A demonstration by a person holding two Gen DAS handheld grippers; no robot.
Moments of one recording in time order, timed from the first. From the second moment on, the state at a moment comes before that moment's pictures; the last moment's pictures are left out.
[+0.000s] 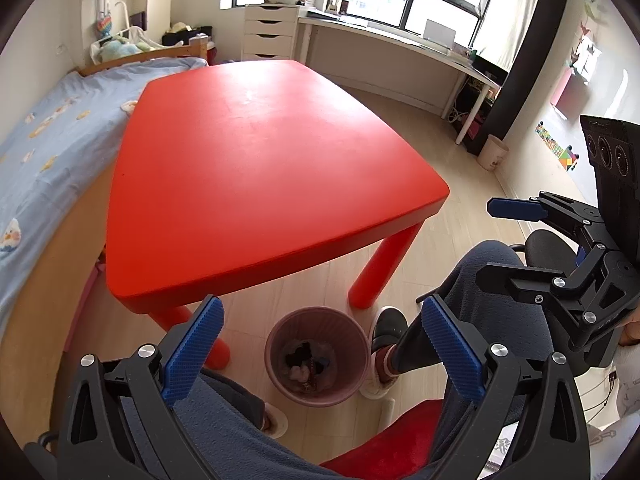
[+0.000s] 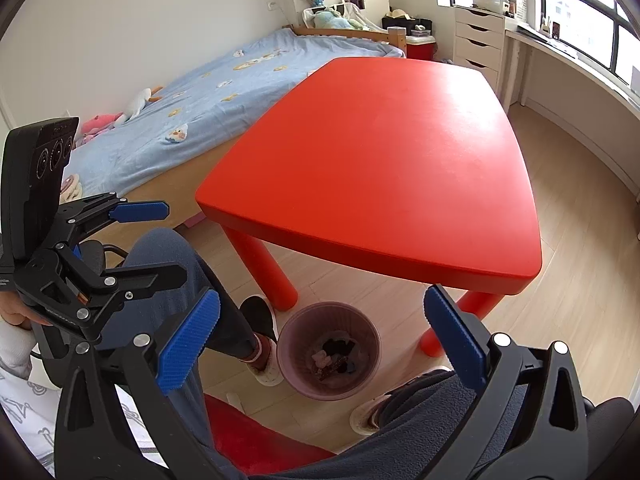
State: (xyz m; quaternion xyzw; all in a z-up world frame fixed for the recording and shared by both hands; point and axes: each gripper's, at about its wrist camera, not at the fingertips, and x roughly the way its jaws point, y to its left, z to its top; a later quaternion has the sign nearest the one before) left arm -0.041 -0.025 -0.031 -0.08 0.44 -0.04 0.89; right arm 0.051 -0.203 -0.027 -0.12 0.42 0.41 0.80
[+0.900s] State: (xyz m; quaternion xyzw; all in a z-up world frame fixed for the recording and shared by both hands) left arm 0.002 0.015 0.001 -0.08 0.39 0.01 0.92; right arm 0.114 -0.187 0.007 -0.10 0.39 0.37 0.84
